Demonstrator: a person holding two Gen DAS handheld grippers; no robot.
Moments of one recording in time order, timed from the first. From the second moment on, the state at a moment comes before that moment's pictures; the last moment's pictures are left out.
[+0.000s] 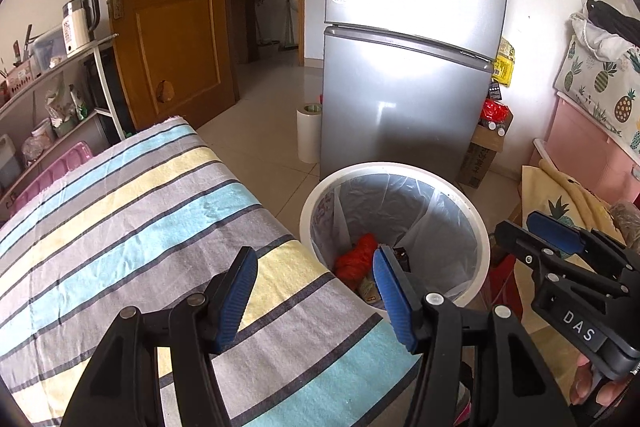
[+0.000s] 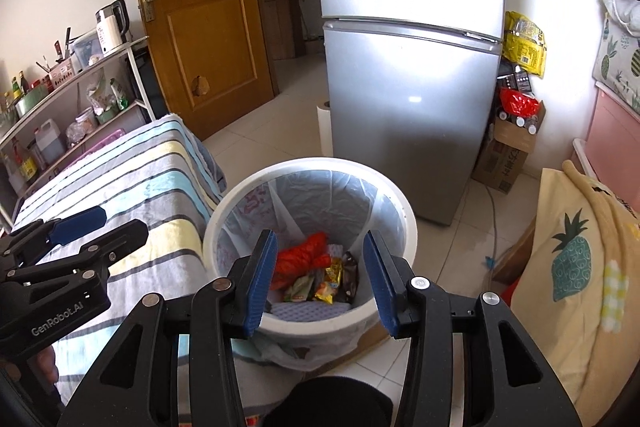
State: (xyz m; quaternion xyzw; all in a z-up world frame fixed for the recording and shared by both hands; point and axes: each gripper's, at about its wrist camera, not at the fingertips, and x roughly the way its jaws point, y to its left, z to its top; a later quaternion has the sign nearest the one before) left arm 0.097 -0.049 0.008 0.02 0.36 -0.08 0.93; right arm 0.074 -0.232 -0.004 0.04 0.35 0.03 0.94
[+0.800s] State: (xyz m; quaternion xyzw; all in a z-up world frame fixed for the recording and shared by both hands) left arm 0.042 -0.043 0.017 0.03 0.33 -0.07 0.94; right arm 0.027 -0.221 0.002 0.04 0.32 0.04 0.95
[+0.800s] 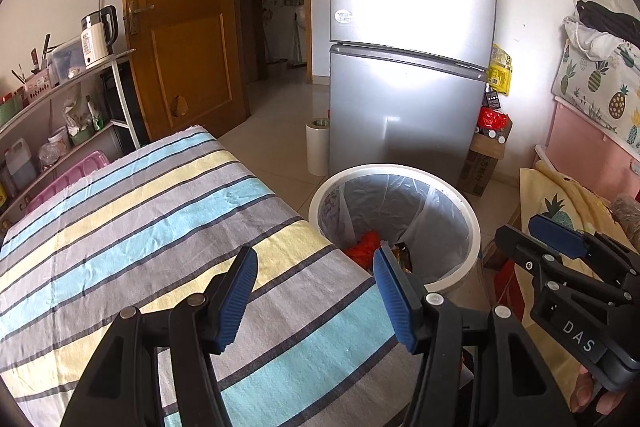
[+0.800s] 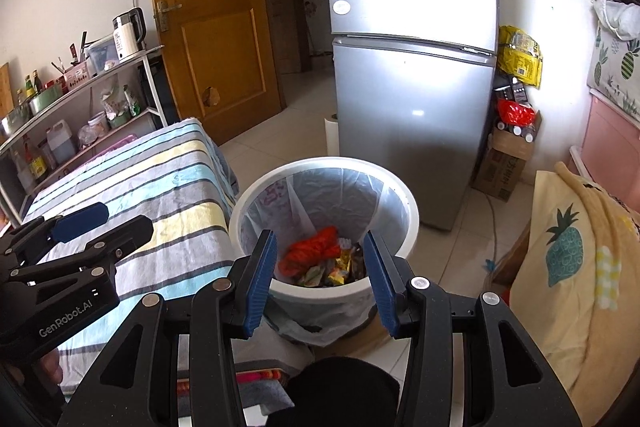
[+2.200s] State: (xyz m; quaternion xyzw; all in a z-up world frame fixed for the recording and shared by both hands) left arm 0.042 -0.038 0.016 0.03 0.33 -0.05 0.94; right arm 0.026 -0.221 -0.003 0.04 0.32 0.04 0.95
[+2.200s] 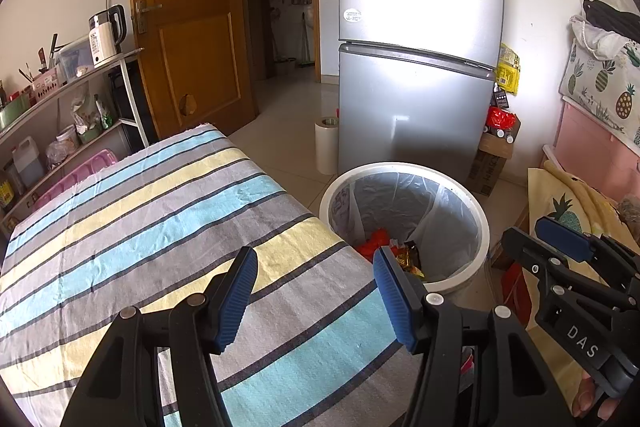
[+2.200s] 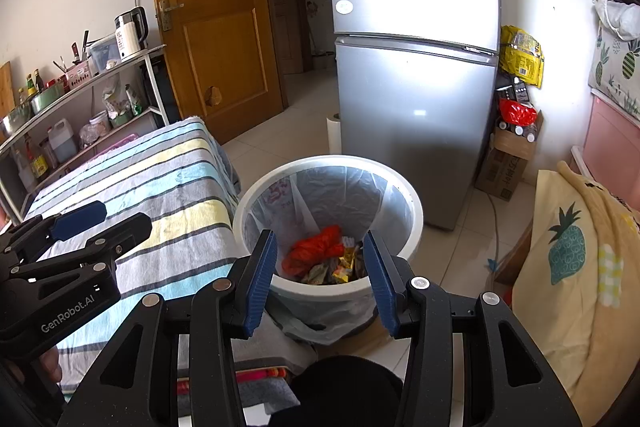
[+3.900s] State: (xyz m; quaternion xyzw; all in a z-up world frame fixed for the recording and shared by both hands) left arm 0.041 -0.041 0.017 0.03 0.33 -0.05 0.94; right arm 0.025 -0.220 -0.001 0.04 0.32 0.05 0.95
